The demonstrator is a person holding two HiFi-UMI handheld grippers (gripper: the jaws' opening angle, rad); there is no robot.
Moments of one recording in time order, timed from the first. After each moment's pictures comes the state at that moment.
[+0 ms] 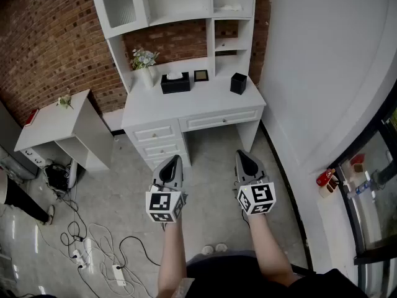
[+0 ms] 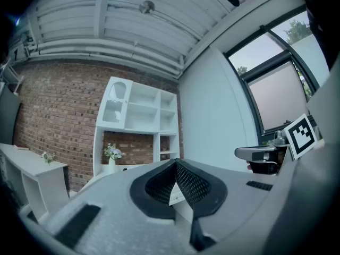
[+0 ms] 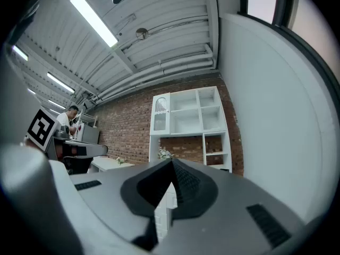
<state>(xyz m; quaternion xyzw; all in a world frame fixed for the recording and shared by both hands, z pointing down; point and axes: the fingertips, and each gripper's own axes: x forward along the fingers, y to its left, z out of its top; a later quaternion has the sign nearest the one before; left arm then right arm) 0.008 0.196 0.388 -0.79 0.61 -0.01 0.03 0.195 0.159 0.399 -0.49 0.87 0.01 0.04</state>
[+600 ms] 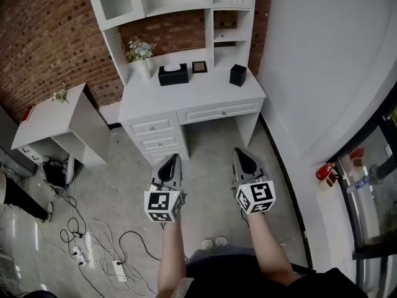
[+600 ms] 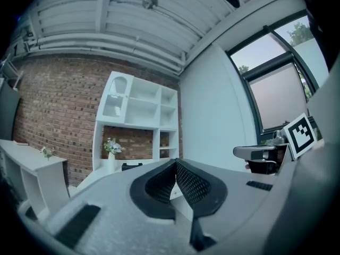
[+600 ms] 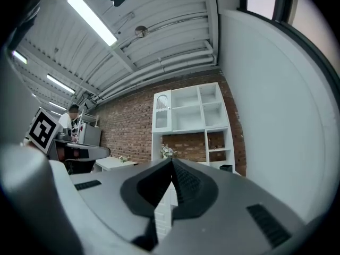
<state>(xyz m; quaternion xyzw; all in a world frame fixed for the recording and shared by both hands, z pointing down) 0.001 0.192 0.407 -0.80 0.60 -0.01 0.01 0.182 0.157 0.412 -0.48 0.88 0.00 0.04</state>
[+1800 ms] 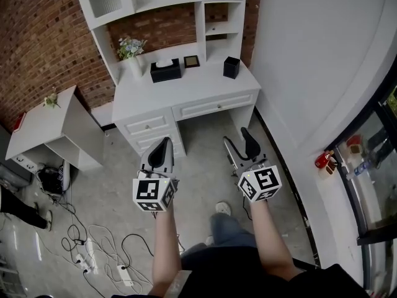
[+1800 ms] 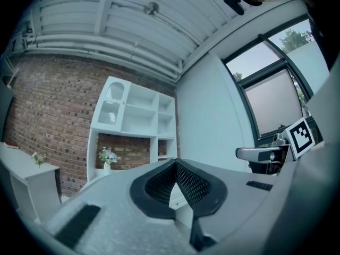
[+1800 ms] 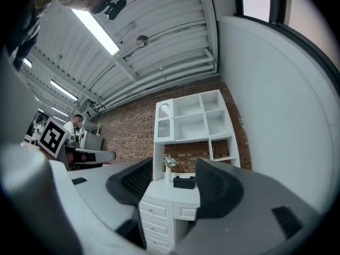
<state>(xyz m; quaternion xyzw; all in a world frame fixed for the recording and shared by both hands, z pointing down) -0.029 0.167 0.379 -0.81 0.58 0.01 0.04 0.159 0.148 0.383 -0.47 0.88 0.02 0.09</state>
